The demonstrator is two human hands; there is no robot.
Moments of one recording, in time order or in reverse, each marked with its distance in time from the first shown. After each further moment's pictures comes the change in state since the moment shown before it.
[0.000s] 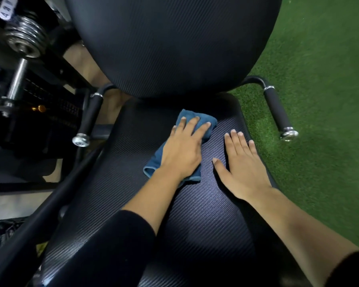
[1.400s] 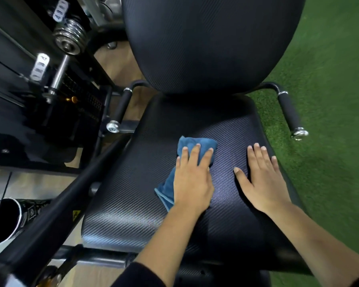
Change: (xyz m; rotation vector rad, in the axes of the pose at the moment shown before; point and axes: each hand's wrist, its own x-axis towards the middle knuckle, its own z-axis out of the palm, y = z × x) left_hand -0.119 0.032 -0.018 -0.157 0.029 -0.302; right_hand -0.056 -0.001 0.012 0.011 0.040 0.033
